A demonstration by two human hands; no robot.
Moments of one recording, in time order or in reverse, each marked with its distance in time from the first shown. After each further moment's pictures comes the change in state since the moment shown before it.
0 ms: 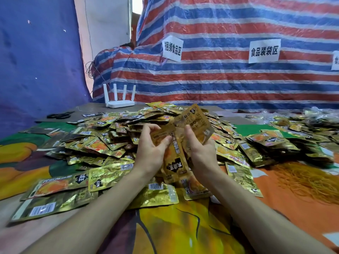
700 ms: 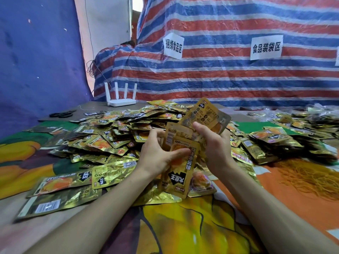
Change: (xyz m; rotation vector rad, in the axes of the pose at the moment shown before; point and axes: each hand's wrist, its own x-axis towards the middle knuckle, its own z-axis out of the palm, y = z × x) left_hand -0.009 0.003 -0.006 0.319 -0.139 -0.043; right_hand 0.001 -0.021 -0.018 0.038 -0.117 -0.271
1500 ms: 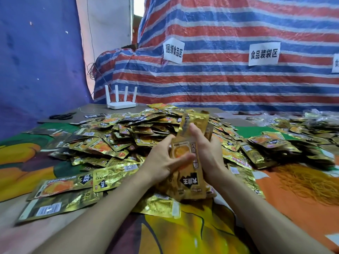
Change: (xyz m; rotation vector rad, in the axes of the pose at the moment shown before) left_hand 0.005 -0.004 0.001 0.020 -0.265 0.134; right_hand -0.006 0.001 0.014 -0.208 0.080 0.243
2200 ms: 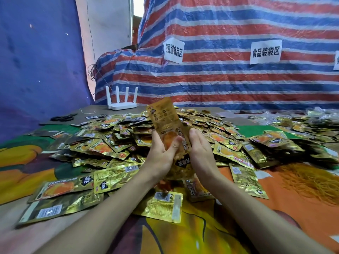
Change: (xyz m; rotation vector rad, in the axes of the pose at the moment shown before) left_hand 0.006 0.001 0.011 -0.309 0.225 -0.102; right_hand 0.001 0.018 0.013 -0.056 -0.139 -0.160
